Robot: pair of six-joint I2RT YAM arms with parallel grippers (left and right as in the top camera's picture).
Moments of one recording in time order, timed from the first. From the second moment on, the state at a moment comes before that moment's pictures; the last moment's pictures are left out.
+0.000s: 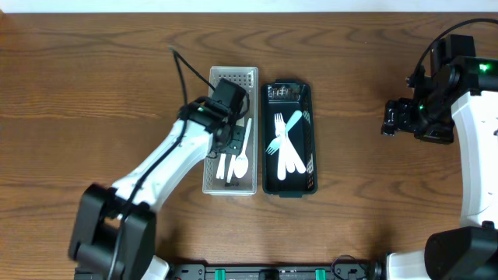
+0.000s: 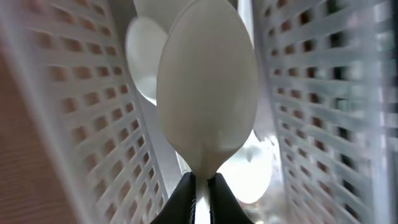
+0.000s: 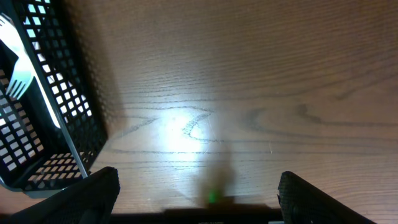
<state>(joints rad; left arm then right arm) -0.47 1.69 1.17 -0.80 -0.01 -0.20 -0.11 1.61 1.62 -1.51 -0.05 0.08</state>
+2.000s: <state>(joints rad) -0.14 0.79 0.78 -0.47 -0.22 -0.09 0.03 0.98 0.92 -0.54 0.16 0.08</state>
